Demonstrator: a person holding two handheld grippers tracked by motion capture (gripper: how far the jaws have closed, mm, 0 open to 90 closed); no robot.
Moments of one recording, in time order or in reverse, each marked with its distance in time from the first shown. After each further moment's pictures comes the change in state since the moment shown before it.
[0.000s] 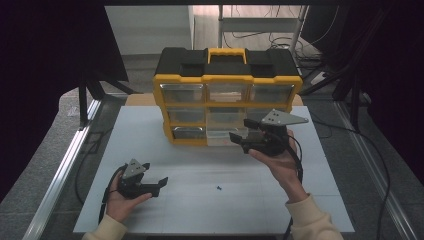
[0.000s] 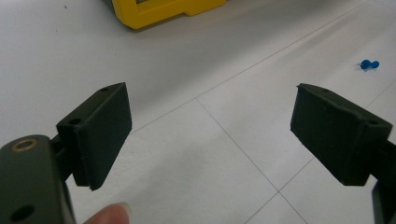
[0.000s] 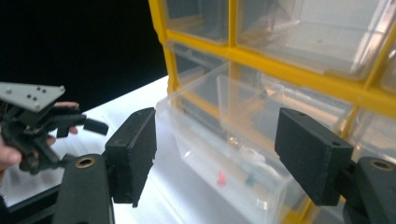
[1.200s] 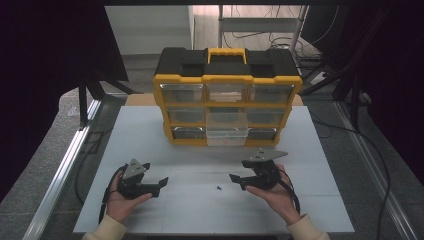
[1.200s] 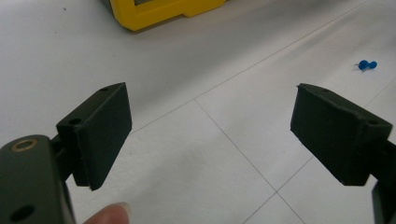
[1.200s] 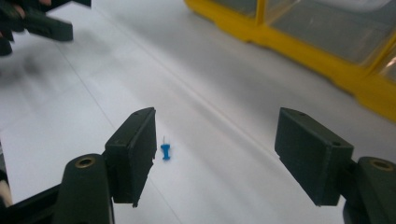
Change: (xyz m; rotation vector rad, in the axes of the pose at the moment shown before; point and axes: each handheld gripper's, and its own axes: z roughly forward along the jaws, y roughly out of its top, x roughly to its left) left arm -0.002 0.000 0.000 -0.003 0.000 0.004; right arm 0.011 -0.110 0.025 0.306 0.026 0.057
